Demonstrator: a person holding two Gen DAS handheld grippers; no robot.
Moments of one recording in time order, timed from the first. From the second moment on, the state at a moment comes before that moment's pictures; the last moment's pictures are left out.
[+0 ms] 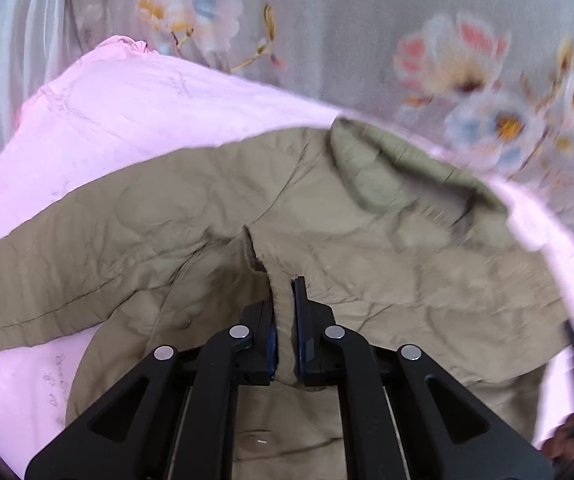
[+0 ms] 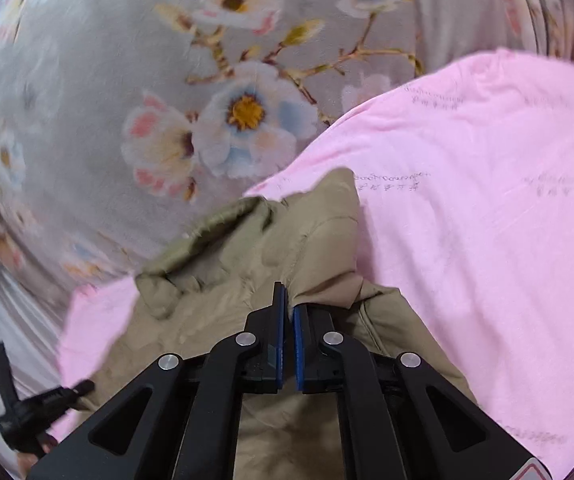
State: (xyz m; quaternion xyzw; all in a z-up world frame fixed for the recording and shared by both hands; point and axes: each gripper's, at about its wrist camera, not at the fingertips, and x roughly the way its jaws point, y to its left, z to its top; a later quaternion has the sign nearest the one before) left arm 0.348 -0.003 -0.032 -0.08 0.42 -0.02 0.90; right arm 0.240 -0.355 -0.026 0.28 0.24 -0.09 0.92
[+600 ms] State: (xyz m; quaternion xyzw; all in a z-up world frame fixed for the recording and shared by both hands) left arm 0.309 0.003 -0.010 0.02 0.35 0.04 0.94; right arm 0.216 -0.322 -0.021 0.16 0.30 -0.16 0.93
